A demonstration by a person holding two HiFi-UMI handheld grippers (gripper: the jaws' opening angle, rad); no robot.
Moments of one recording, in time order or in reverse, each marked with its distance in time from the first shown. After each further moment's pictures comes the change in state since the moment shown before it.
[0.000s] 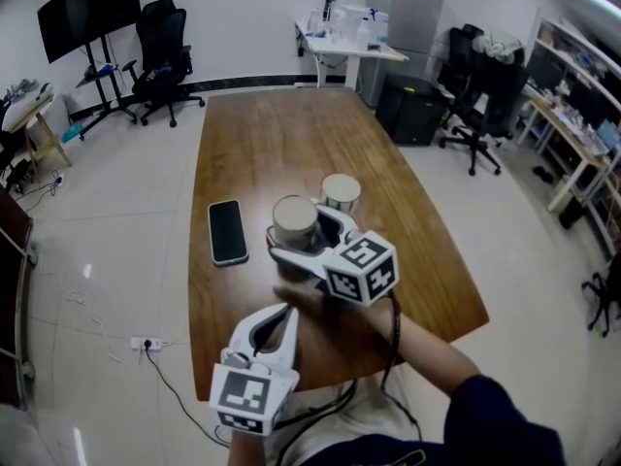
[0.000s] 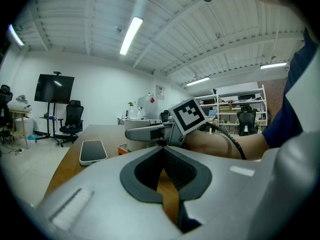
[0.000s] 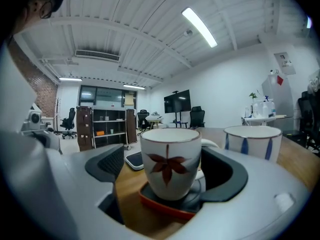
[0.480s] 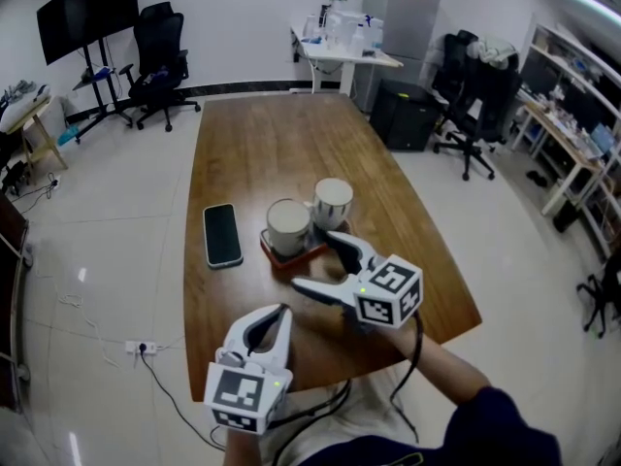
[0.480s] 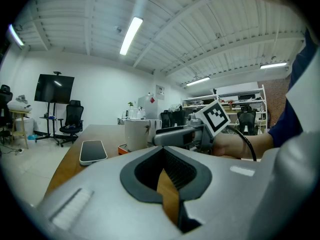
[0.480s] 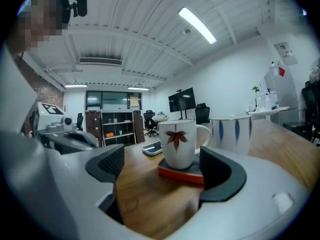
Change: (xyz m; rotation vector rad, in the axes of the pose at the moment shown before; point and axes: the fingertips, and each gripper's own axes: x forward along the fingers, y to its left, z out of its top) left arm 0.000 0.002 0.002 0.002 -0.004 0.000; right arm -0.058 0.016 -0.016 0.039 0.004 0.078
